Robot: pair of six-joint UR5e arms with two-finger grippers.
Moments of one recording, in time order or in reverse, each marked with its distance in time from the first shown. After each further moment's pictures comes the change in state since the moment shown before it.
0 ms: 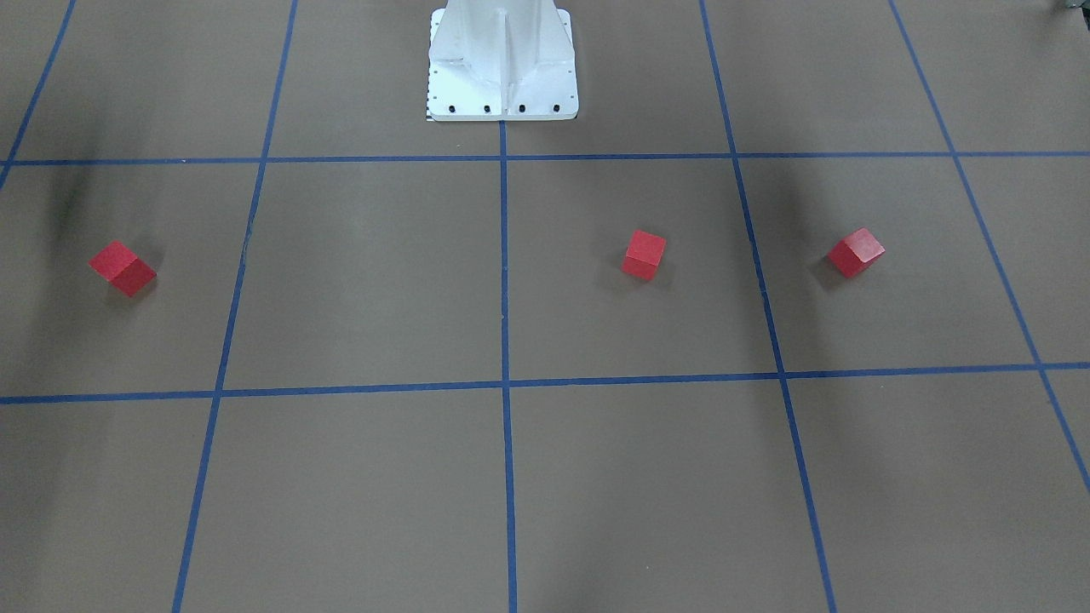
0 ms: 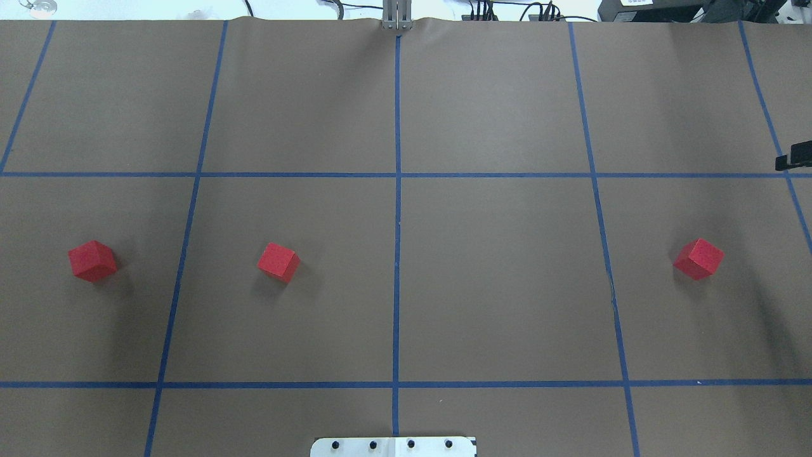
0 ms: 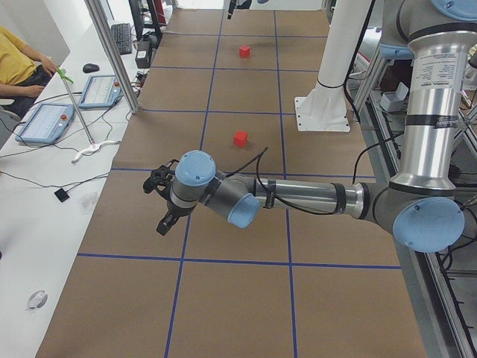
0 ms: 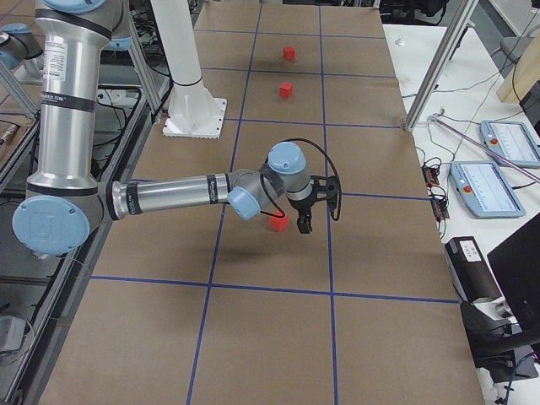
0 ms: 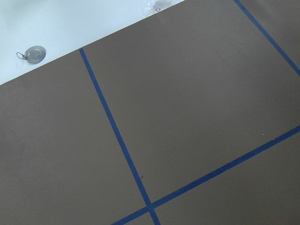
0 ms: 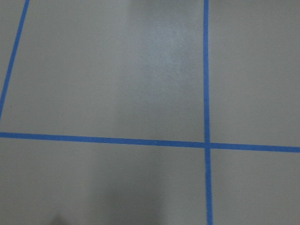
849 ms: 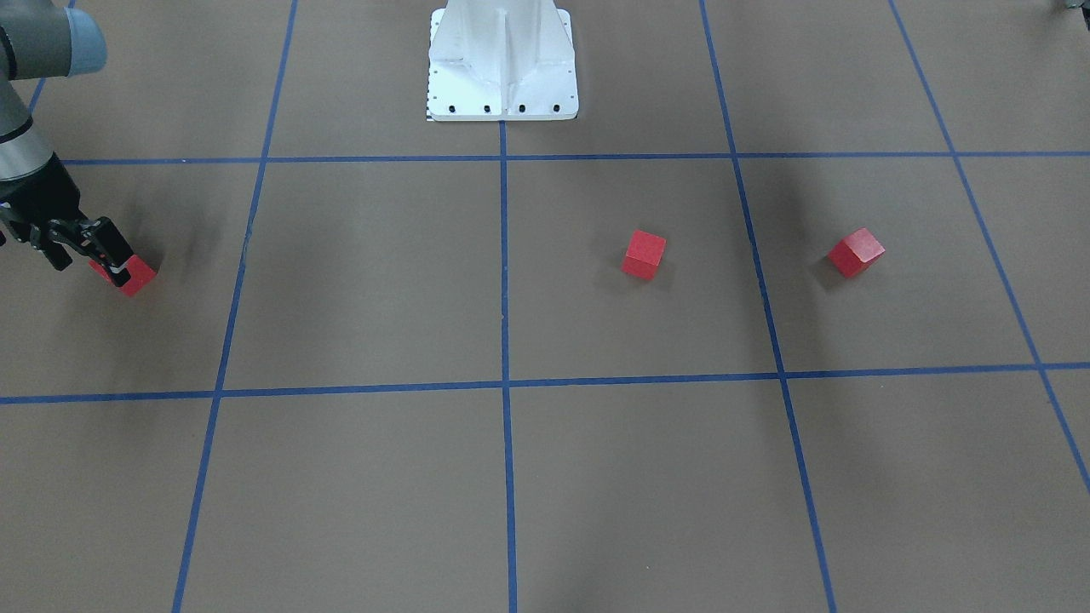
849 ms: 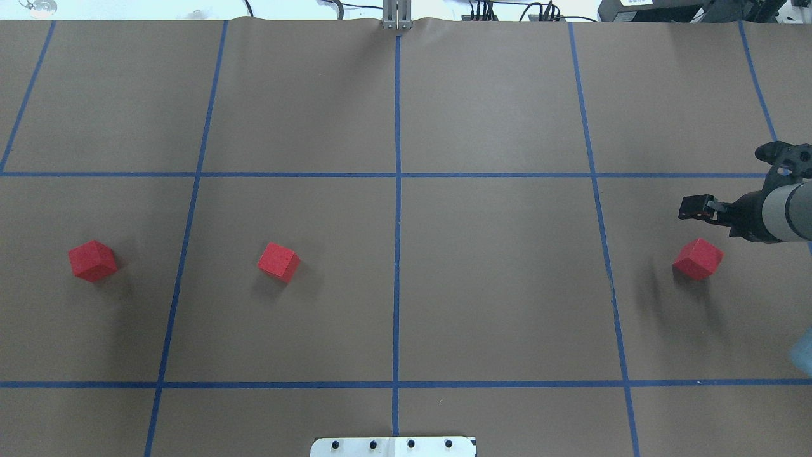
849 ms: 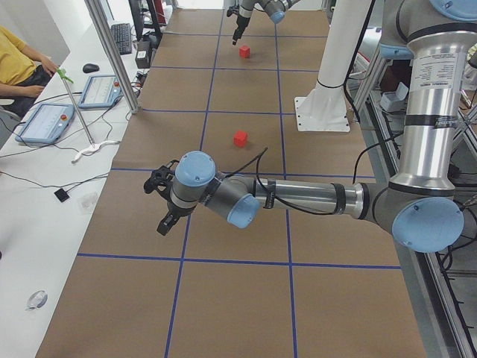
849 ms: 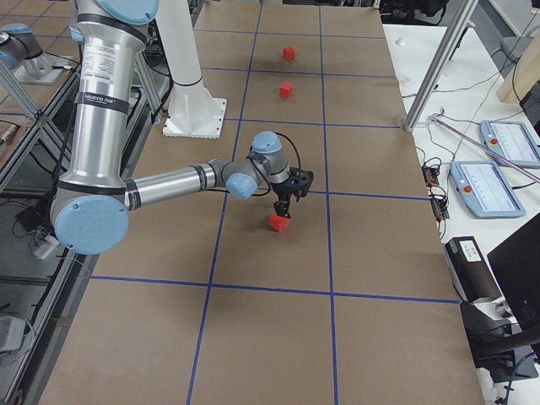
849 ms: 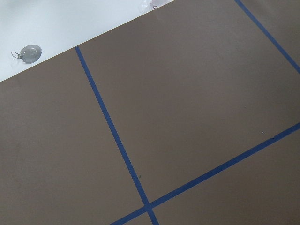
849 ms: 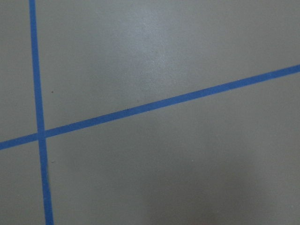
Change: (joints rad) left arm 0.006 0.000 0.001 -0.003 0.001 -0.002; right arm -0.431 -0.046 0.060 0.019 -0.429 0.568
